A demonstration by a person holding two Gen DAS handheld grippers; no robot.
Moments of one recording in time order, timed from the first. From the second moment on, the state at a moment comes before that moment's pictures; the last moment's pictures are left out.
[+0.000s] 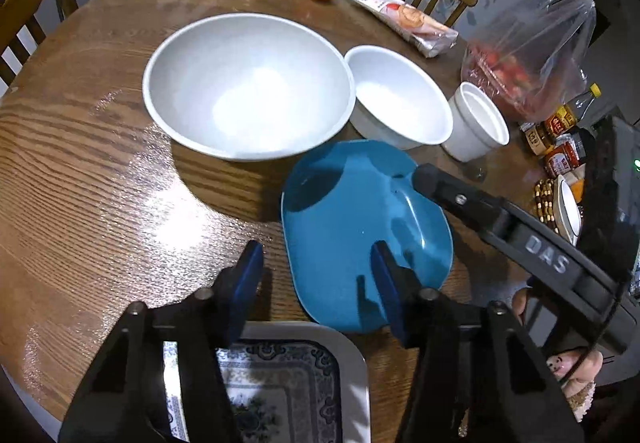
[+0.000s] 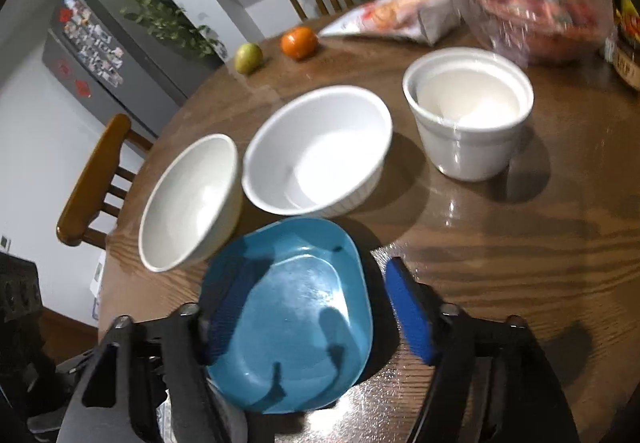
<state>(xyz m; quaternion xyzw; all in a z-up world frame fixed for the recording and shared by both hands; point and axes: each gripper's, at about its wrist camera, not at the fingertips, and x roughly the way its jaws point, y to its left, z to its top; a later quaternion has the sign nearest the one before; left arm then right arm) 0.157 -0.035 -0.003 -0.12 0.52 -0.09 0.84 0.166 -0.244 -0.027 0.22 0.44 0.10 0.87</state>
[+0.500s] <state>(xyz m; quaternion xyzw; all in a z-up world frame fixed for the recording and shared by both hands) 0.159 -0.041 -0.019 -0.12 0.54 -0.08 0.83 0.170 -0.239 -0.041 0.19 0.45 0.08 0.87</state>
